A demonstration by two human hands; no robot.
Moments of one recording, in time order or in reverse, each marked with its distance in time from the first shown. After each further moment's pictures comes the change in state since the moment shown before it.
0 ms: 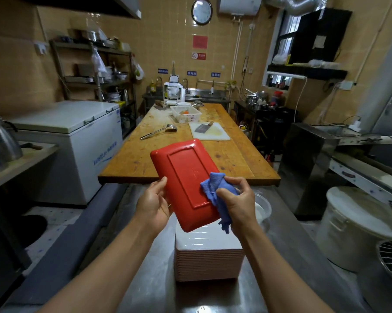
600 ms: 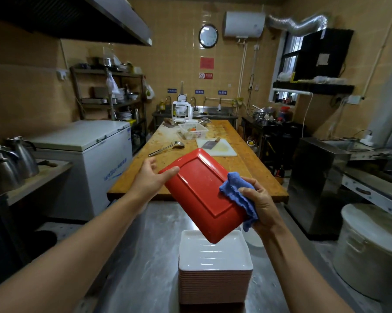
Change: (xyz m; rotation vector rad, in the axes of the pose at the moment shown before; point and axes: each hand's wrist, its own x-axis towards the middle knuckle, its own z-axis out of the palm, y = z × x) left_hand 0.016 0.068 0.024 0.964 0.065 0.398; right_hand 0.044 -0.031 -0.037 0.274 -0.348 0.098
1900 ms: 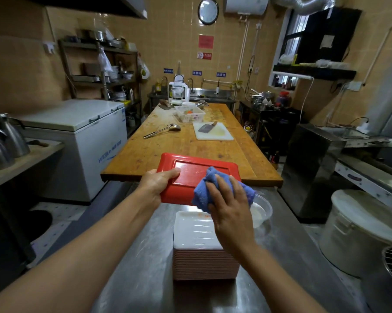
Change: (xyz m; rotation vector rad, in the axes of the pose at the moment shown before) left_hand -0.008 -0.029 0.042 -0.442 0.045 -0.358; right_hand -0.036 0.071 0.011 -1.550 0.117 -0.756
